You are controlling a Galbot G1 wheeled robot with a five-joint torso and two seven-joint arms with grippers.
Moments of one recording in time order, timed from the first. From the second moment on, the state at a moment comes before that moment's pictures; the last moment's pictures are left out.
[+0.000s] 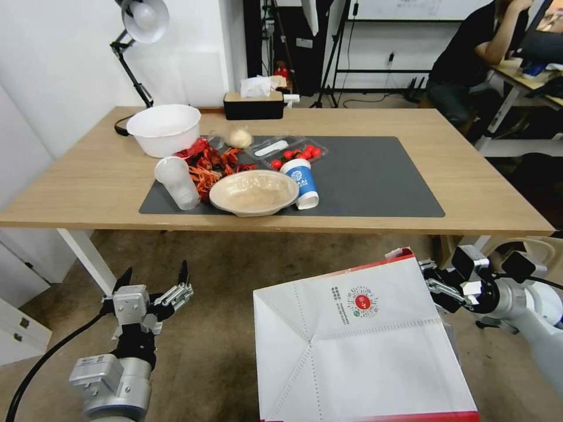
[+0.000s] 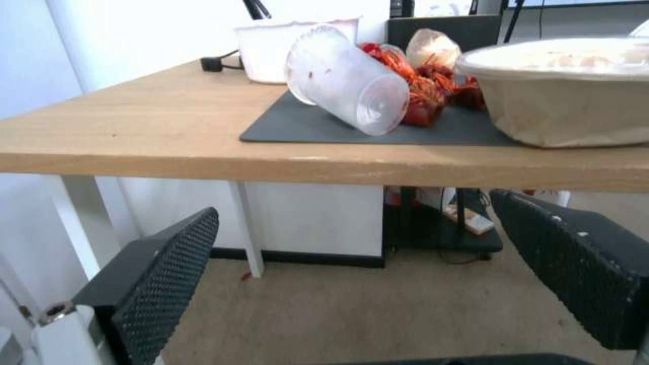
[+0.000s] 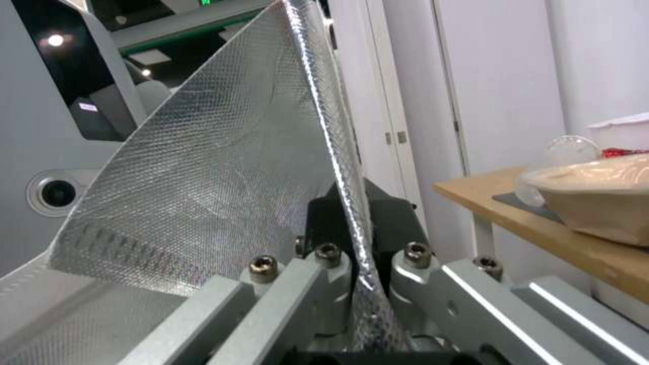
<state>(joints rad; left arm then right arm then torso) 1.91 -1.39 -0.54 -2.47 -0.19 0.14 -0.26 -1.22 0.75 0.53 1.73 1.15 -0.14 -1.49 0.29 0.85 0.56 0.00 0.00</state>
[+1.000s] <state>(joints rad) 1.91 -1.39 -0.54 -2.47 -0.19 0.14 -0.26 -1.23 0.76 0.53 1.73 1.16 -0.14 -1.49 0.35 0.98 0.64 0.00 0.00</state>
